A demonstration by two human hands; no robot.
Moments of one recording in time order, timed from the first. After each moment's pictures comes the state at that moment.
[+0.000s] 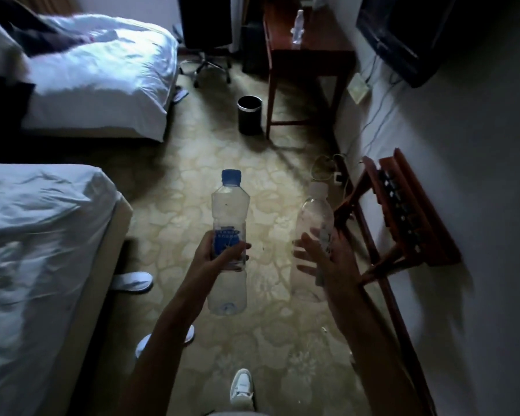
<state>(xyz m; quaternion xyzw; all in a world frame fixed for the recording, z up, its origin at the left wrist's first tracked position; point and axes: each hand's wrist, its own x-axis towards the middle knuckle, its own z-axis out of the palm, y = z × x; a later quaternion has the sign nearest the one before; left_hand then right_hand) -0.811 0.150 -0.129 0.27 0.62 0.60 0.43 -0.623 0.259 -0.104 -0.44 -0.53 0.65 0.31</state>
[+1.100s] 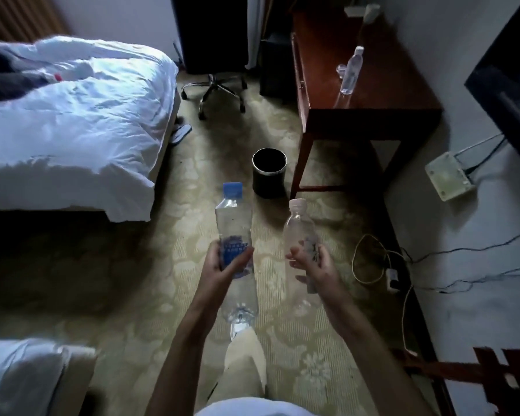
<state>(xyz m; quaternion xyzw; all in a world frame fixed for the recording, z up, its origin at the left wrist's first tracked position) -1.313 0.835 -0.168 0.21 0.66 0.60 0.40 -1.149 0.949 -0.161 -0.44 -0.54 0.69 0.20</state>
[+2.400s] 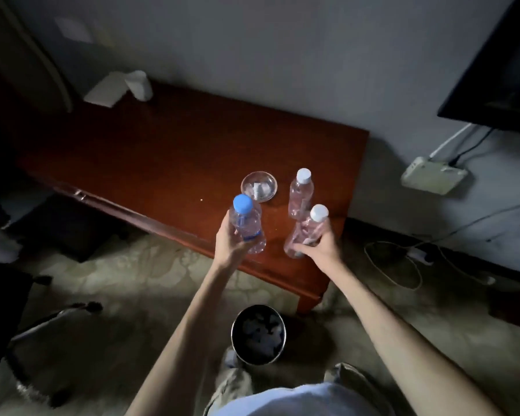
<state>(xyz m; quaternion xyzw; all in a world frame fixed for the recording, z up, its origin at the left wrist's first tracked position) -1.753 1.837 -0.253 0.66 0.46 0.27 0.53 -1.573 1.713 -0.263 -0.76 -0.25 0.35 0.49</state>
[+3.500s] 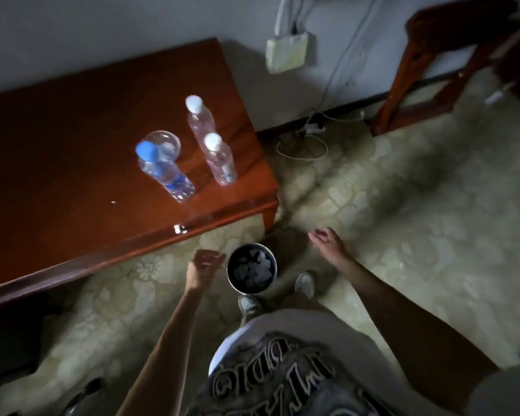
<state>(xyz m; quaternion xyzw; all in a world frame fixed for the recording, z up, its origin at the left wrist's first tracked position) -1.866 1.816 -0.348 0.71 0.42 -0.12 0.55 -1.726 1.515 -0.372 -0.81 0.16 0.32 0.46</state>
